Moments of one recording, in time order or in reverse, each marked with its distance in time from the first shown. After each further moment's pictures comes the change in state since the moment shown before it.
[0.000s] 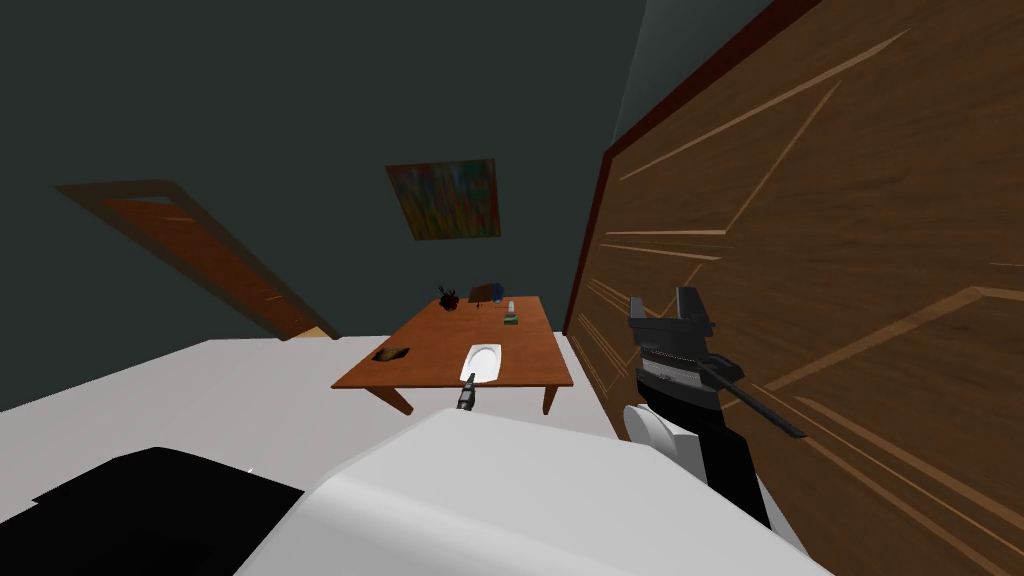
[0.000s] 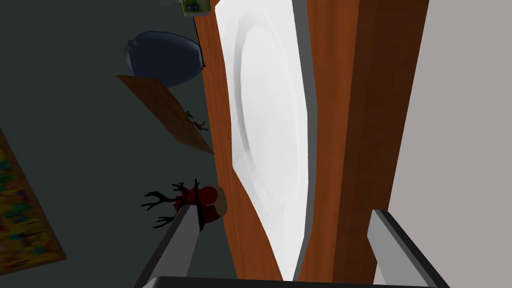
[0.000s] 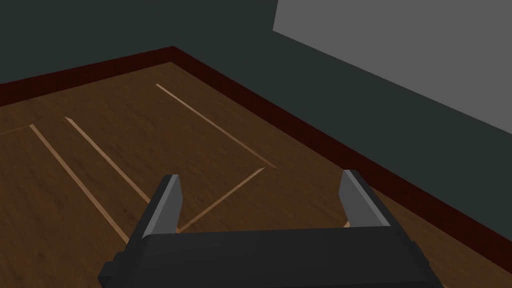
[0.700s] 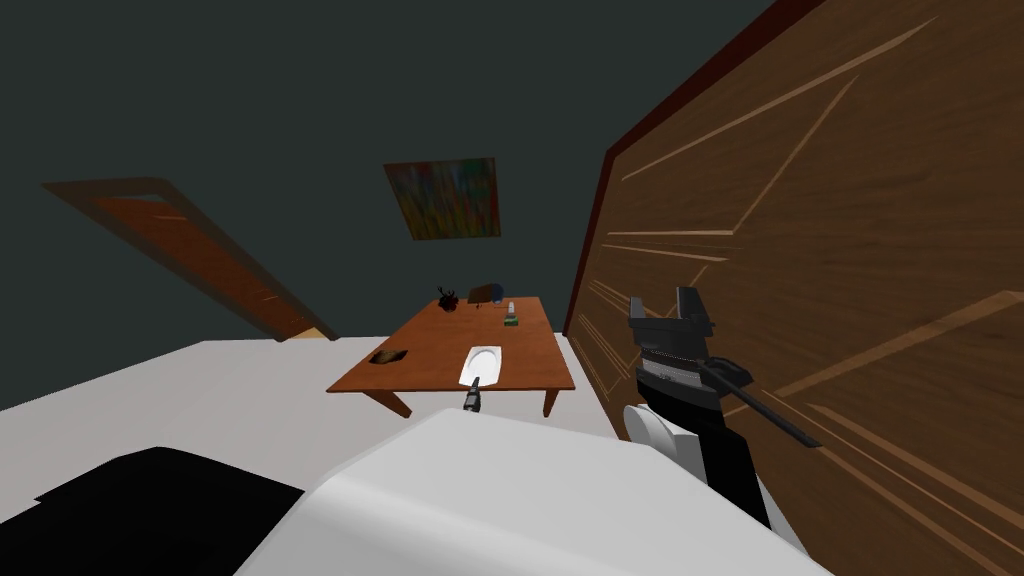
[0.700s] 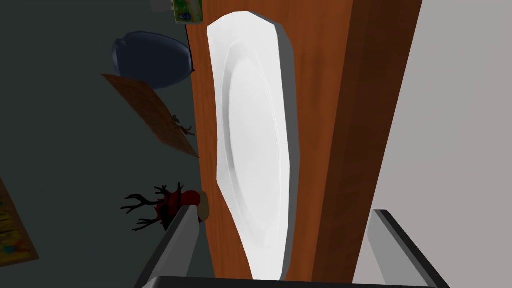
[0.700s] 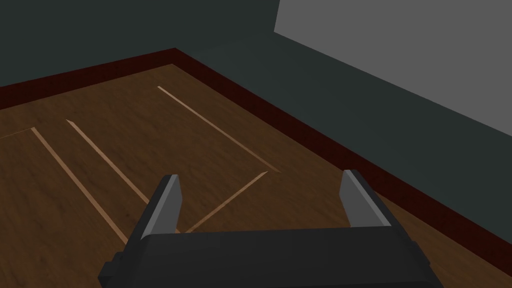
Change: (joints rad) left arm 0.005 -0.065 0.009 0.030 0.005 -0.010 -0.002; right arm 0.000 0.000 0.000 0.000 0.000 0.000 0.000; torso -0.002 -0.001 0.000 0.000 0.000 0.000
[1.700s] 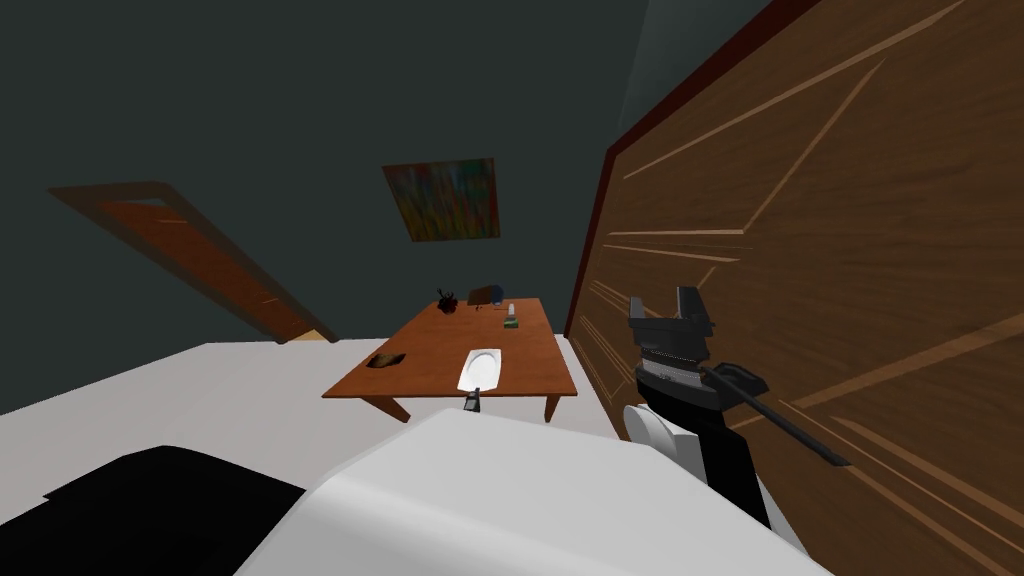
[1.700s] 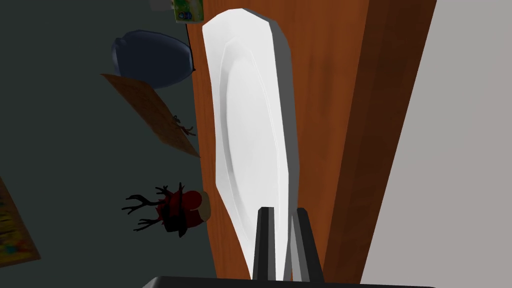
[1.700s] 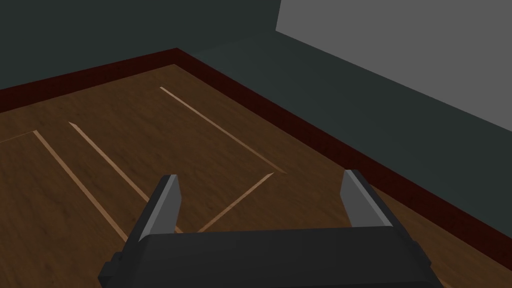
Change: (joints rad) left arm 0.021 -0.006 -0.002 0.010 -0.001 -0.026 -0.002; right arm 0.000 0.000 0.000 0.000 0.000 0.000 0.000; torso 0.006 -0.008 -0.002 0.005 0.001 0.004
